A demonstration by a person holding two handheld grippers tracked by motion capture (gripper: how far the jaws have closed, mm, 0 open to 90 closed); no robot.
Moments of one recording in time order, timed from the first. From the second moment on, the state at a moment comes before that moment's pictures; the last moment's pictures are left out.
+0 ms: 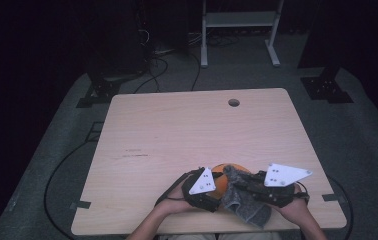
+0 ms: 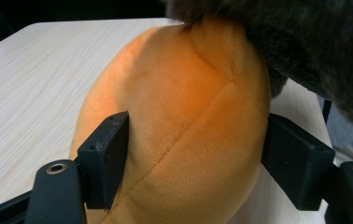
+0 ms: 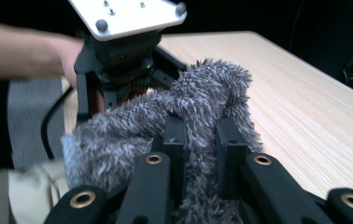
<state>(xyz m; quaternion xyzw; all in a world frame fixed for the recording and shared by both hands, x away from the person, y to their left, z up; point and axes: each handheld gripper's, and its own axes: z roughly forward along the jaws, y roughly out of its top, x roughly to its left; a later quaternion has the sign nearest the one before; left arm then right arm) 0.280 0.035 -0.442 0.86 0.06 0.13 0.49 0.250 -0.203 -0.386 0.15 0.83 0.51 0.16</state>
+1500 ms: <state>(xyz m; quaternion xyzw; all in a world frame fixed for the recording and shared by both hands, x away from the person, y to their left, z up) 0.281 0.037 -0.447 0.86 0.05 0.13 0.49 0.276 -0.254 -0.407 0.24 0.81 0.51 0.14</state>
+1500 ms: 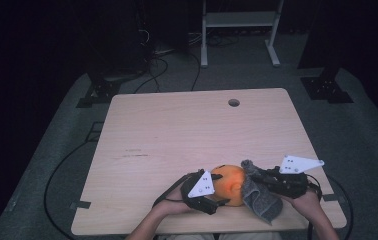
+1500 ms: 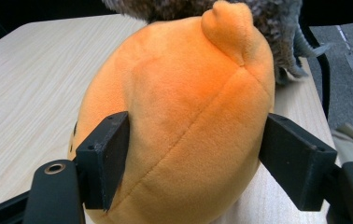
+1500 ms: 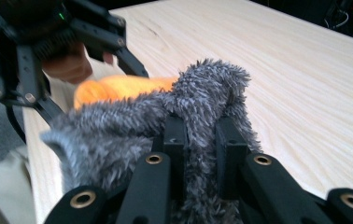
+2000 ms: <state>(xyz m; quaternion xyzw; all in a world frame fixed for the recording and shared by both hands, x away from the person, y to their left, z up) 0.285 0.046 -0.447 0.86 0.06 0.13 0.49 0.279 -0.273 -0.422 0.28 0.80 0.52 0.14</state>
